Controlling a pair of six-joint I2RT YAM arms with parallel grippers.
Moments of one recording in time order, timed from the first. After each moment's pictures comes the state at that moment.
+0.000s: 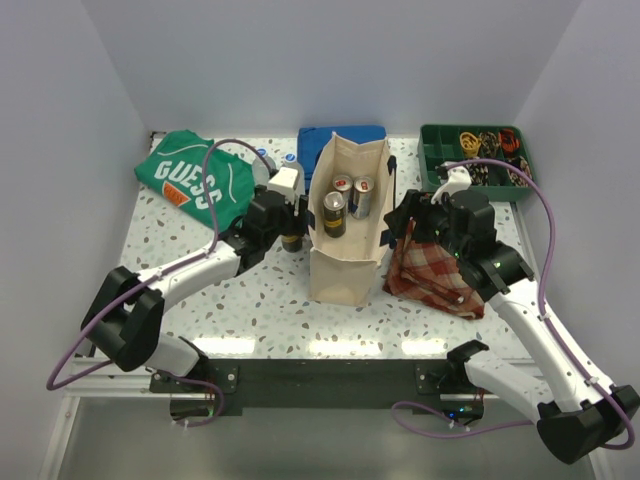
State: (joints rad) left arm -0.62 1.45 0.87 0.13 -0.30 -0.18; right arm 0.42 0.92 0.97 -0.45 0.01 0.43
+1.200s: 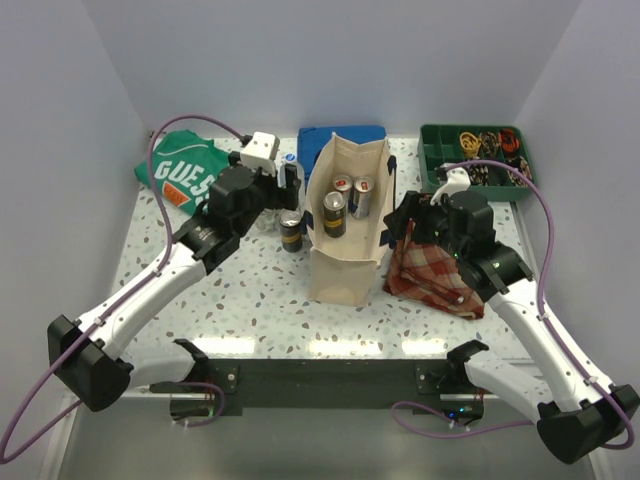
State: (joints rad) left arm -0.62 1.20 1.09 -0.10 -0.28 -0.14; right arm 0.42 0.92 0.96 -0.44 0.01 0.43
